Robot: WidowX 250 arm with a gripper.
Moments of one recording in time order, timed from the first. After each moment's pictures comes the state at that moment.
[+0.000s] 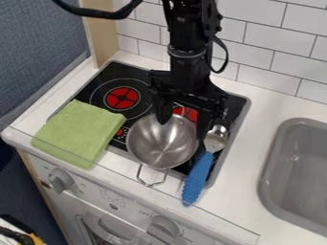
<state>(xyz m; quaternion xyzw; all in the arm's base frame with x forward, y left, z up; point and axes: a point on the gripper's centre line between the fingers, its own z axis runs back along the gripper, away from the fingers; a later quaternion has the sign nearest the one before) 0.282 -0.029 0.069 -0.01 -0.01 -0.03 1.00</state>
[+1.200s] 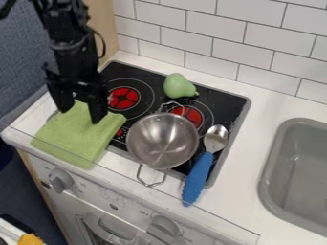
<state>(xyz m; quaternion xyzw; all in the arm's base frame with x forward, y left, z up) 0.244 0.123 0.054 0.02 -0.01 0.03 1.00</state>
